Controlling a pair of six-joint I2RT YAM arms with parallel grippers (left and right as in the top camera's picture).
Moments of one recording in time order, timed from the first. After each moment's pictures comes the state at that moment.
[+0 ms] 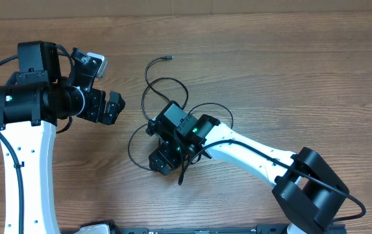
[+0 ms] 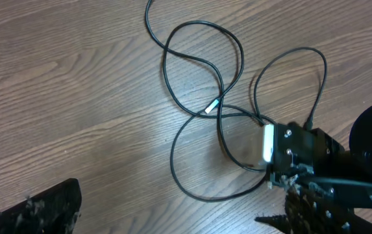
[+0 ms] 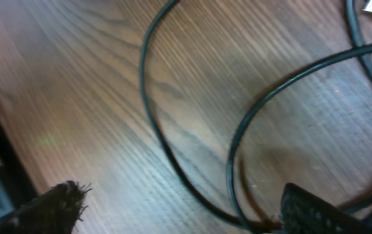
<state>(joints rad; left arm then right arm) 0.11 1.40 1.57 -1.29 0.35 0.35 0.88 1.85 1.26 -0.61 -0.34 0.10</state>
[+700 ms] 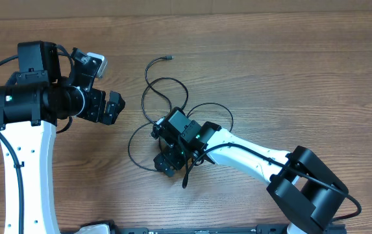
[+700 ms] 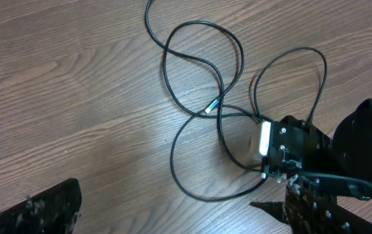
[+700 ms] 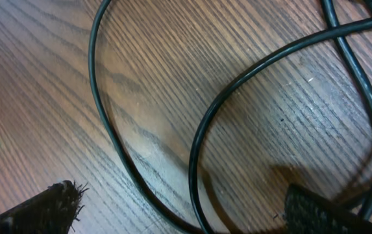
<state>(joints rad) 0.11 1.40 1.57 -1.30 0.35 0.35 0.88 1.85 1.15 -0.47 -0.27 0.07</state>
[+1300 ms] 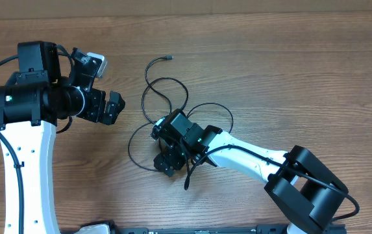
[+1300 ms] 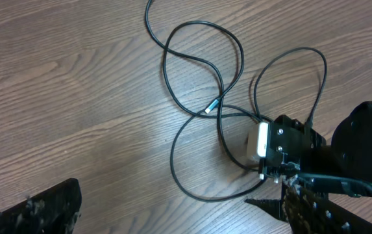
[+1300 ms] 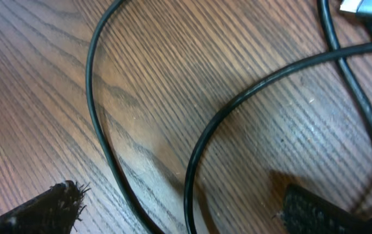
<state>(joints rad) 0.11 1.40 1.57 -1.30 0.35 0.35 0.88 1.85 1.10 -0.35 -0.26 0.05</state>
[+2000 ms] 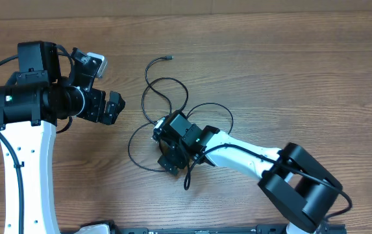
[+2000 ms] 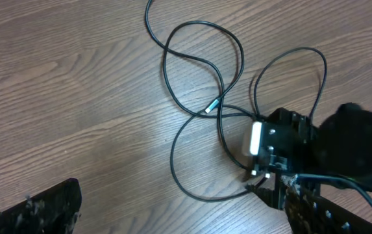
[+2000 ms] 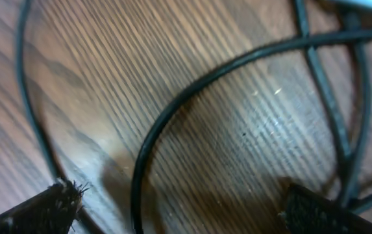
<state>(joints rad) 0.11 1.40 1.57 -1.30 0.35 0.35 0.88 1.90 1.10 -0.36 -0.15 -0.07</state>
